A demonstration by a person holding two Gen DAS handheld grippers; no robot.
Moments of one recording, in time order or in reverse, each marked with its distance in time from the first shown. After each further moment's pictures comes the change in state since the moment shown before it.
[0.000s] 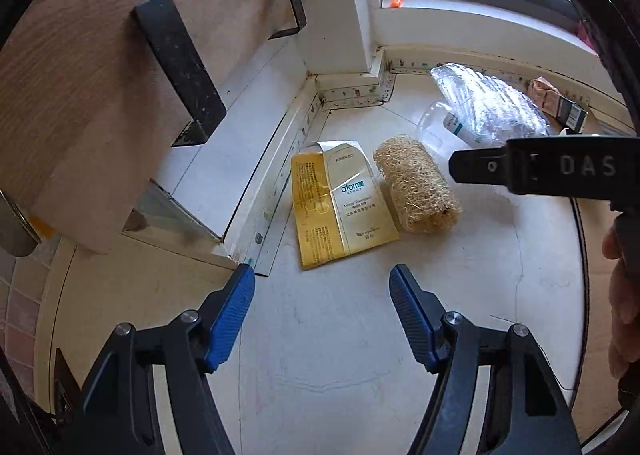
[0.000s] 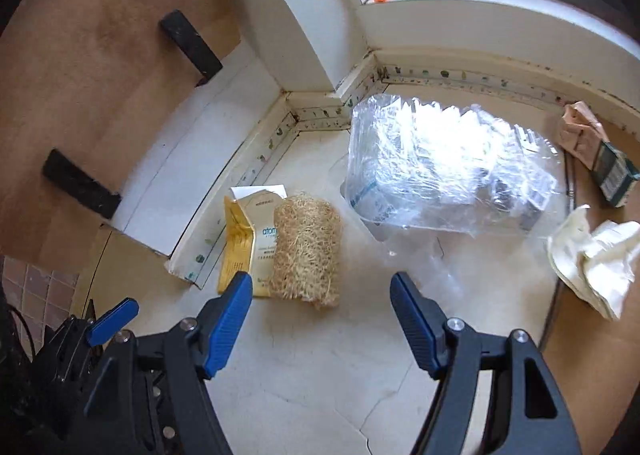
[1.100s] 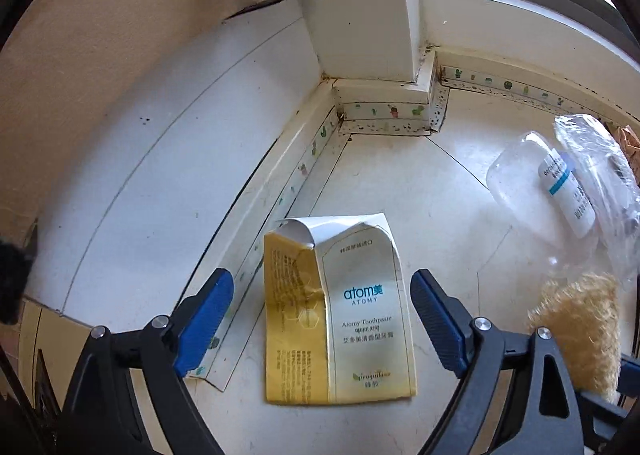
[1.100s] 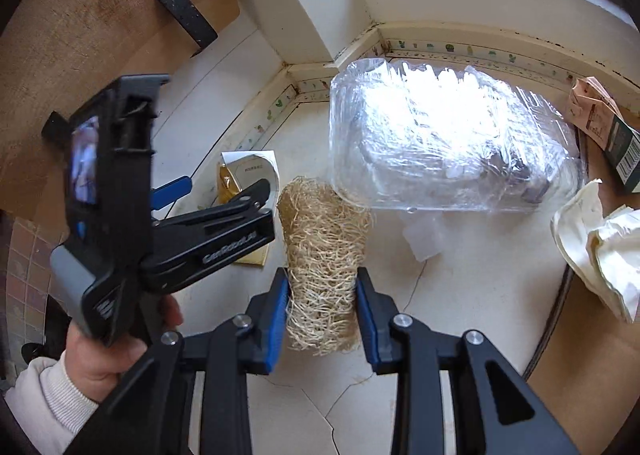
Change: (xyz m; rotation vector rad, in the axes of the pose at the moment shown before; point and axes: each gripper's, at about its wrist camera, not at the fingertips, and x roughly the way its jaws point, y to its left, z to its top) left arm 0.106 -0.014 0.068 -0.122 0.008 0.082; right arm -0.008 -0.023 -0.032 -0.062 0.023 0.064
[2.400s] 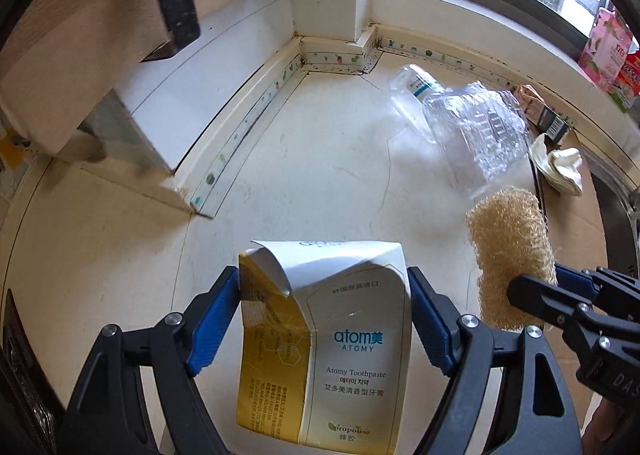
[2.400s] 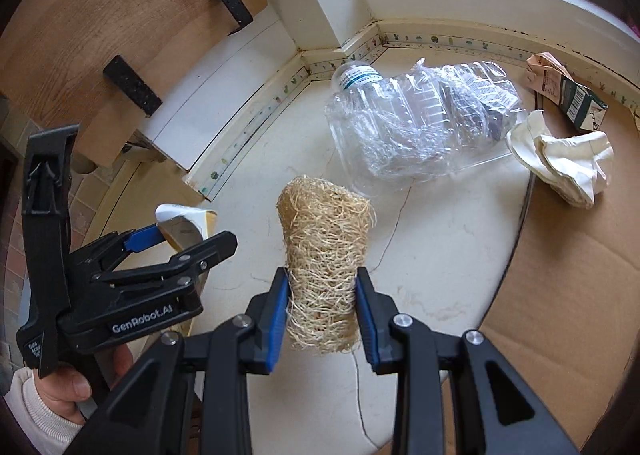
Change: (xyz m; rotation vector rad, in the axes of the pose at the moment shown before) left arm -0.103 0.024 -0.092 -0.030 0.081 -0.233; right arm -0.034 0.023 -0.051 -0.027 -0.002 -0.026
